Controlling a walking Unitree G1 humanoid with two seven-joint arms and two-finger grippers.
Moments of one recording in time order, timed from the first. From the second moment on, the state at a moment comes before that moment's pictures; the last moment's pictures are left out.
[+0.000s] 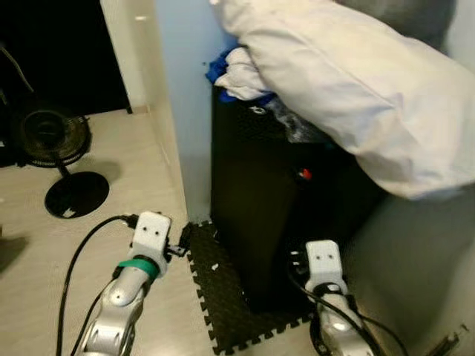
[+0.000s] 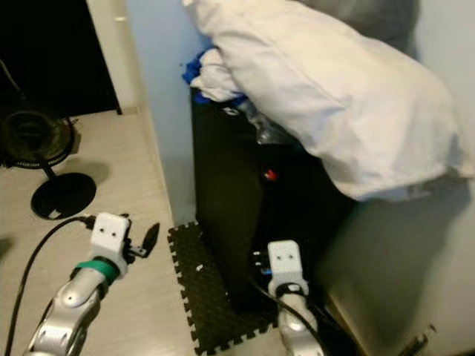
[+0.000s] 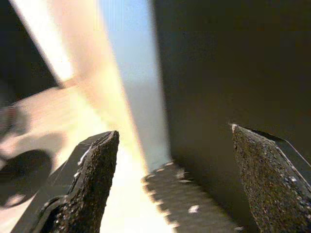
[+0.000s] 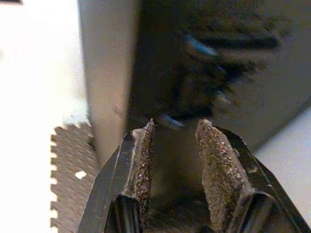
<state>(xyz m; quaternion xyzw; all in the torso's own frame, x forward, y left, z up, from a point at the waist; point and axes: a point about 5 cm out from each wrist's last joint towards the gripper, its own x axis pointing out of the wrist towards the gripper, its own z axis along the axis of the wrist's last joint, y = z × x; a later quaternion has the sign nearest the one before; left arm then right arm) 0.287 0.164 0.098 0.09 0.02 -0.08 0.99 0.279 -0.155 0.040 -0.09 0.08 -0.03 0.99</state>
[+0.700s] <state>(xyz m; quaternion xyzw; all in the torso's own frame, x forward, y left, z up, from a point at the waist) 0.285 0.165 0.094 0.08 0.04 -0.07 0.99 0.272 -0.151 0.033 -0.09 0.10 -0.01 0.99</state>
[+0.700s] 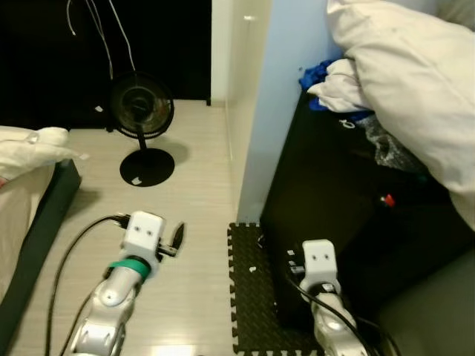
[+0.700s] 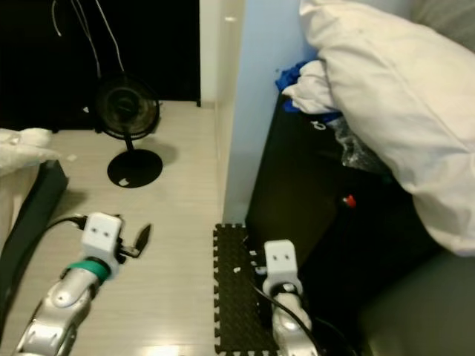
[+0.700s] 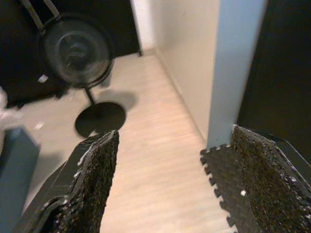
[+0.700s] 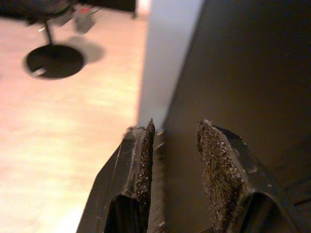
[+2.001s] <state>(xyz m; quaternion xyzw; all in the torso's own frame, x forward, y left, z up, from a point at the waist) 0.282 0.164 0.089 0.08 0.06 -0.07 0.99 0.270 -0.142 0.037 -0.07 0.09 0.02 0.99</state>
